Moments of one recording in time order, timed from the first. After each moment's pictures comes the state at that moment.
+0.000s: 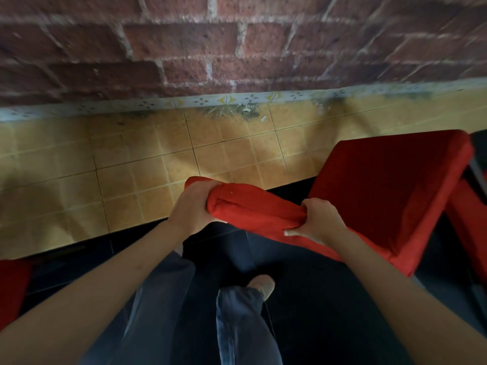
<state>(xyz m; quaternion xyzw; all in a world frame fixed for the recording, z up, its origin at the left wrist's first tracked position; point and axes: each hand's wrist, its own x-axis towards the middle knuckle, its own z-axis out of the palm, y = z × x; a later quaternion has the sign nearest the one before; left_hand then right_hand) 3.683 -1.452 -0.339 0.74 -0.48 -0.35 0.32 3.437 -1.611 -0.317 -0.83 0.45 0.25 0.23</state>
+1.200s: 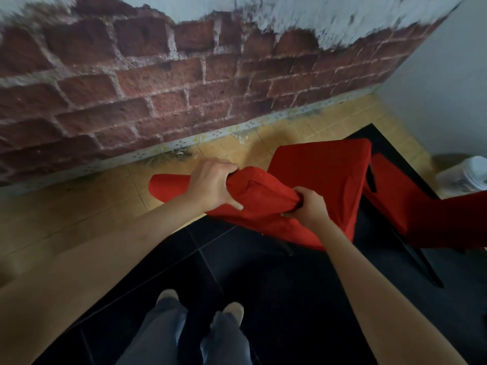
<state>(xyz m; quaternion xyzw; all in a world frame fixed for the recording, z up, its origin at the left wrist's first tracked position) 3.482 -1.552 -0.096 0.65 -0.70 -0.20 0.21 3.223 -1.619 -0.140 -0.74 0.61 -0.04 0.29</state>
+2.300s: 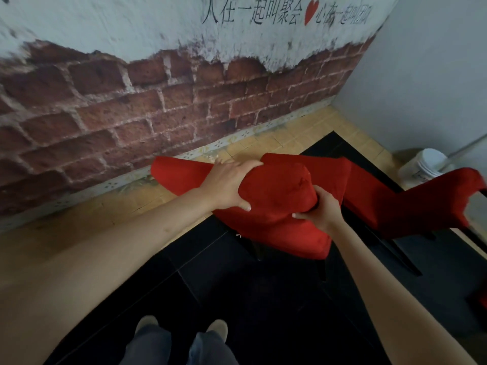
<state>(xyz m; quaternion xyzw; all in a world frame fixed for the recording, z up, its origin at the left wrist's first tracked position) 3.340 -1.589 -0.039 0.57 -0.79 -0.19 0.12 3.064 -1.607 -0.066 -0.71 0.63 -0.17 0.28</state>
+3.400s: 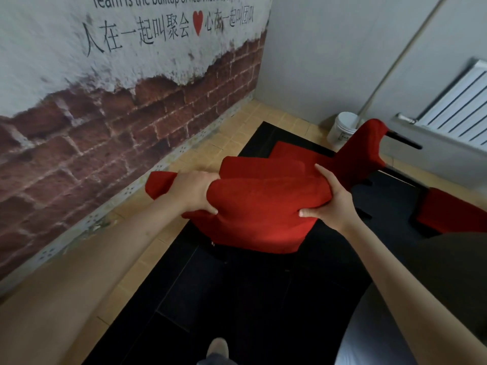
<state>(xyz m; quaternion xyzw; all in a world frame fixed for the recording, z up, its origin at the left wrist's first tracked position) 3.260 -1.631 -0.022 0.48 -0.86 -0.15 0.02 2.942 -1.521 0.002 -0.59 0.68 -0.34 0.26</state>
